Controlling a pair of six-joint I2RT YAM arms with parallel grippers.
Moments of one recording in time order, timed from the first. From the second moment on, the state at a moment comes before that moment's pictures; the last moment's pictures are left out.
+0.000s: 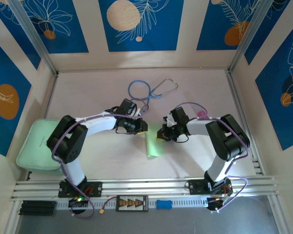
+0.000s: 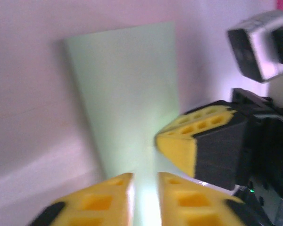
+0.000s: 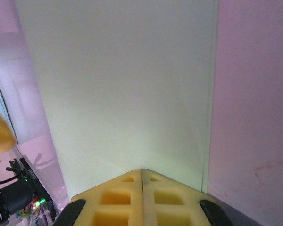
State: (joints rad) left arm -0.63 1.78 1.04 -0.25 0.56 -0.73; right arm 0.43 1.72 0.73 -0.12 -0.65 0.64
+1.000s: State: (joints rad) left arm -0.62 1.88 0.87 0.05 0.72 -0.74; right arm 0.43 1.72 0.71 -0.09 -0.66 0.66
